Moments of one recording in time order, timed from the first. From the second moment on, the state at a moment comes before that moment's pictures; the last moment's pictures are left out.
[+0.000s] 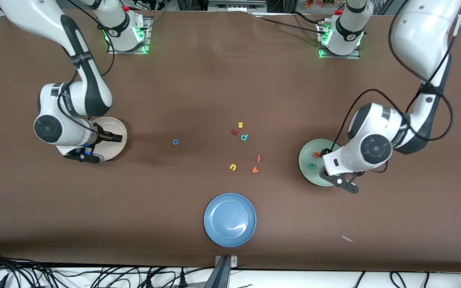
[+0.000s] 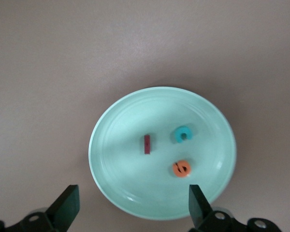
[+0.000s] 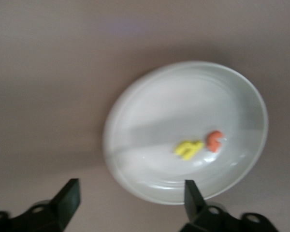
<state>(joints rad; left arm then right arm) 0.04 0.58 -0.33 -1.56 0.24 1.95 0.11 0.19 0.39 -0.04 -1.88 0.00 2.02 0.28</state>
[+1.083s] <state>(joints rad) -0.03 0.26 -0.05 -1.45 -0.01 1.66 0.12 0.37 0.59 0.11 -1.84 0.00 2.32 0.43</state>
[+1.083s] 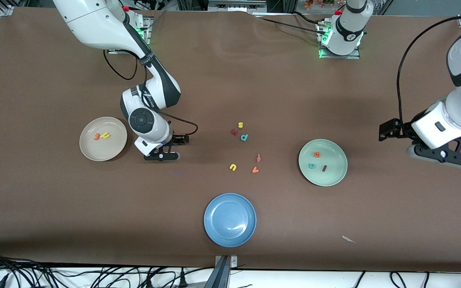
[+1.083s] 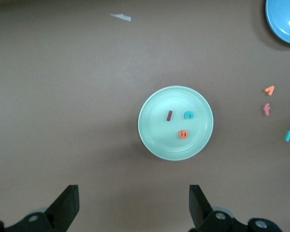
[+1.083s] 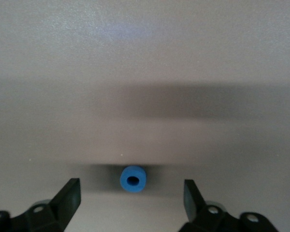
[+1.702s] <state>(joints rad) -0.03 0.13 -0.01 -1.60 0.00 1.78 0.12 0.37 0.61 0.11 -1.90 0.00 2.41 0.43</state>
